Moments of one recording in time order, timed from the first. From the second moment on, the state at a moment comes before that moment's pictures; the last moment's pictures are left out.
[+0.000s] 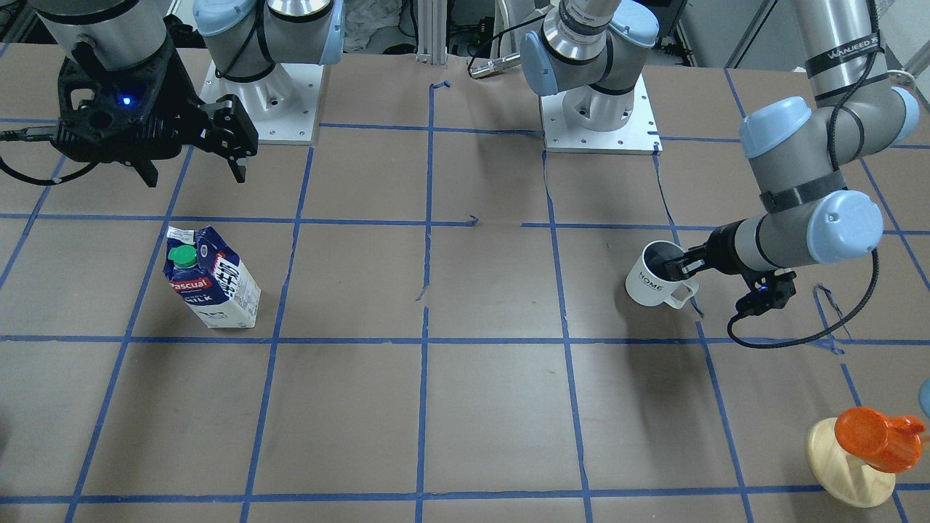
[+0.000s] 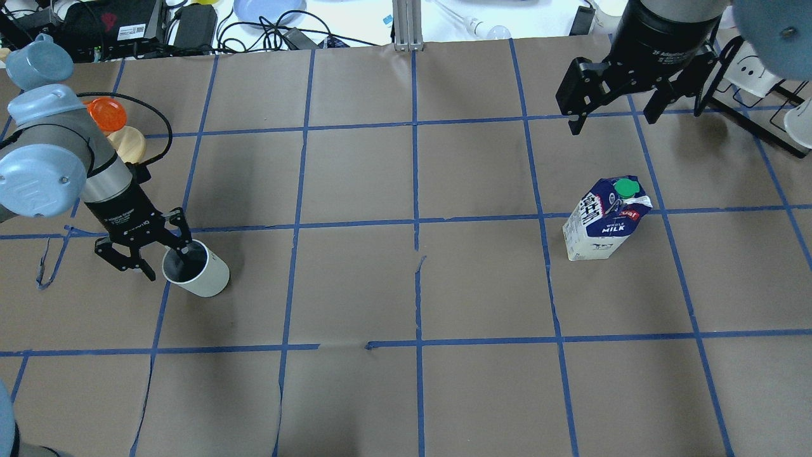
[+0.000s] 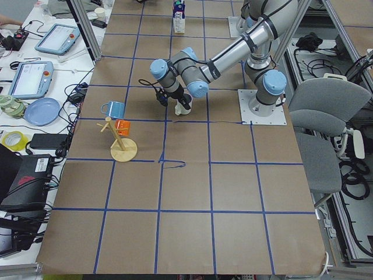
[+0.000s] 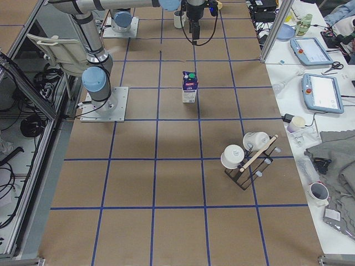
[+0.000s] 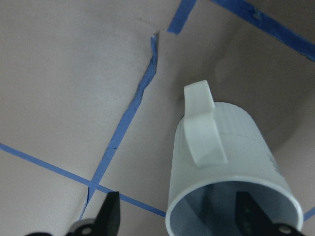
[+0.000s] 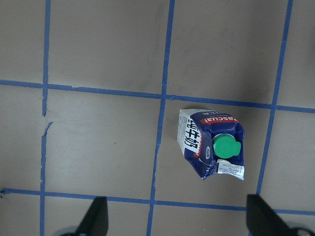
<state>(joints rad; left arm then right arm) -1.18 -1.84 -1.87 -1.42 1.62 -0.11 1.57 -1.55 1.48 -1.51 -1.59 -0.10</state>
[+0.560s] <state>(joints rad) -1.19 -1.83 -1.82 -1.42 1.57 -0.22 1.55 -1.54 1.48 -1.51 -1.60 -0.11</state>
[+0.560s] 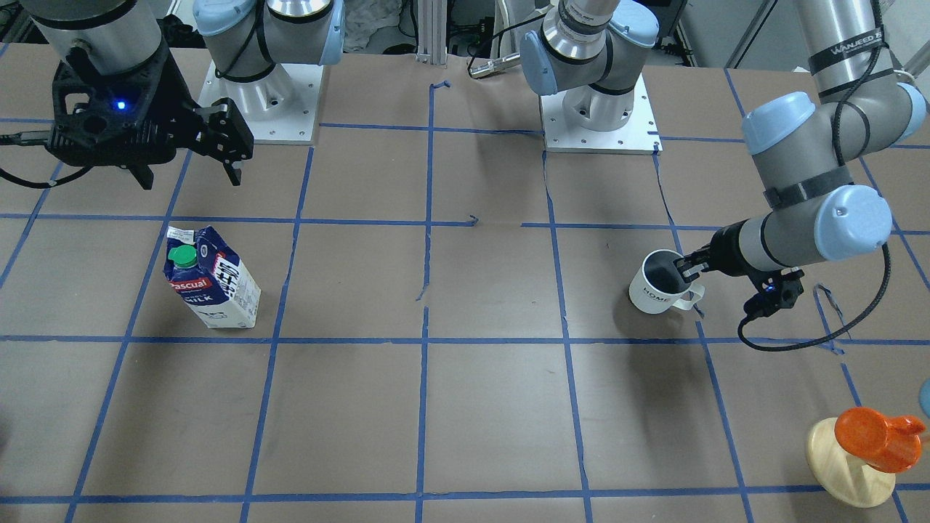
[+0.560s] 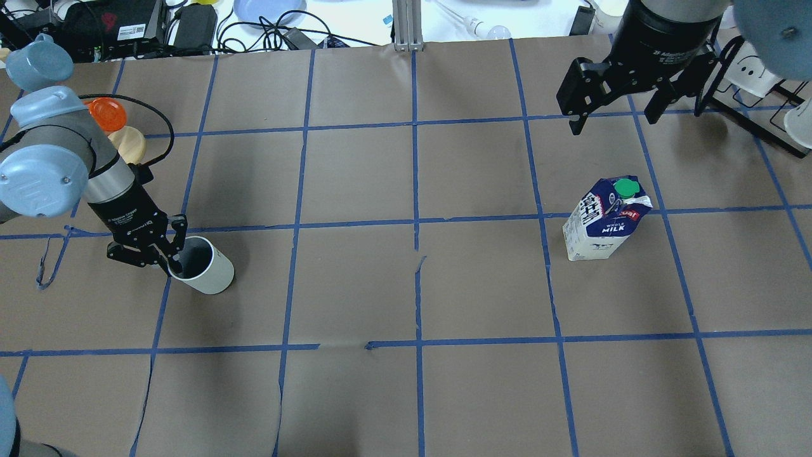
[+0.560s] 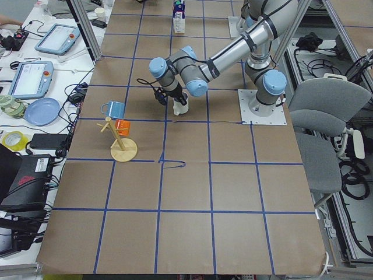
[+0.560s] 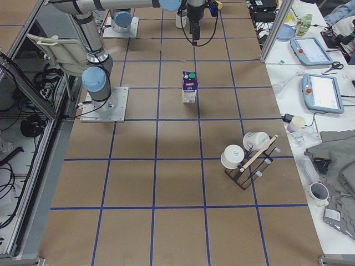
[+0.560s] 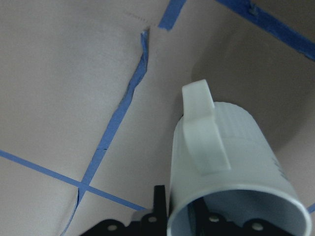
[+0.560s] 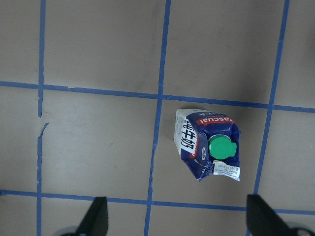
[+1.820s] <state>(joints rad) -1.59 -2.04 -1.36 -1.42 1.39 -0.77 1.40 -1.45 1.83 -1.87 -1.60 -0.28</state>
